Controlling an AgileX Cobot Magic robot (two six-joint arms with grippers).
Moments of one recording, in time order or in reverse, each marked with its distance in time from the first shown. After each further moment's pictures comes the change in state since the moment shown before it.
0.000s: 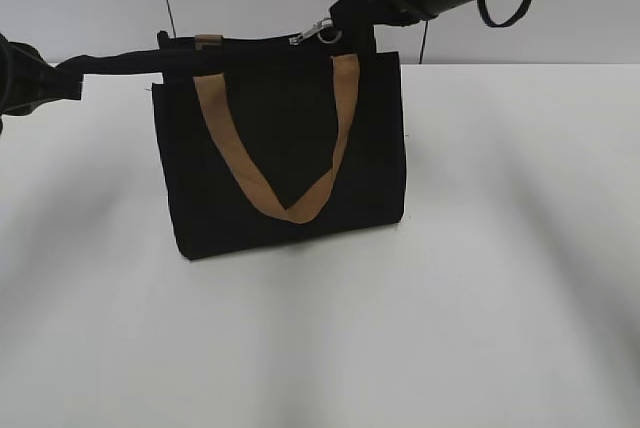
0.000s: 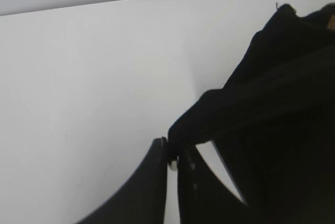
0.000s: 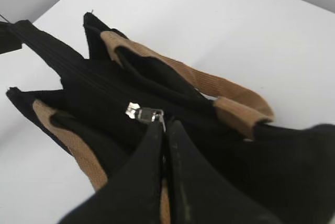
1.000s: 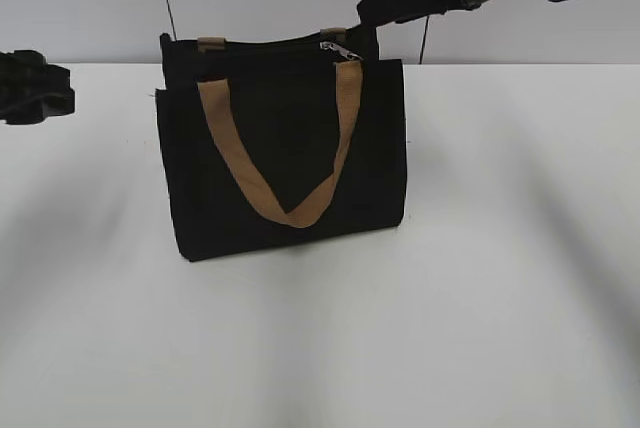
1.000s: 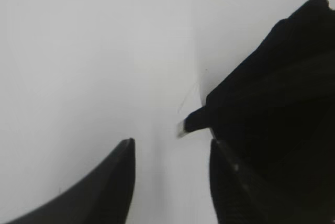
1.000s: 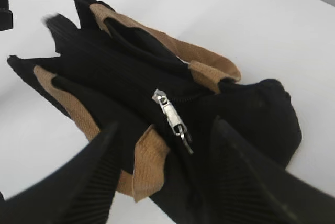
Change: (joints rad) left arm 0.002 -0.024 0.000 -0.131 0.086 0.000; right arm -0.069 -0.103 0.000 -0.212 0.122 0.131
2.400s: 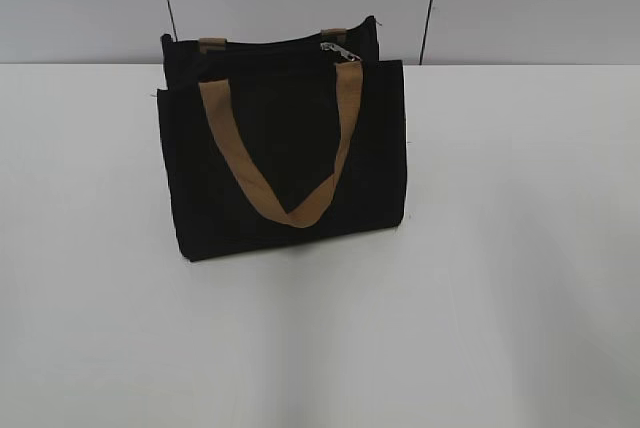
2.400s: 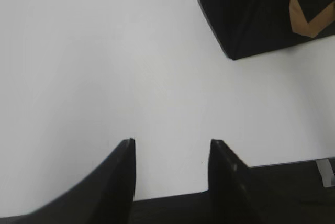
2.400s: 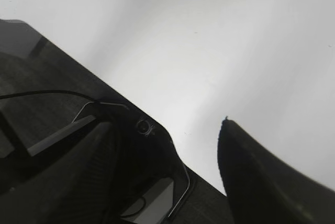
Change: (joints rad) left arm -0.169 -1.101 0.115 -0.044 0.973 0.038; right arm 0.000 -0.906 0.589 -0.512 0.320 0.527
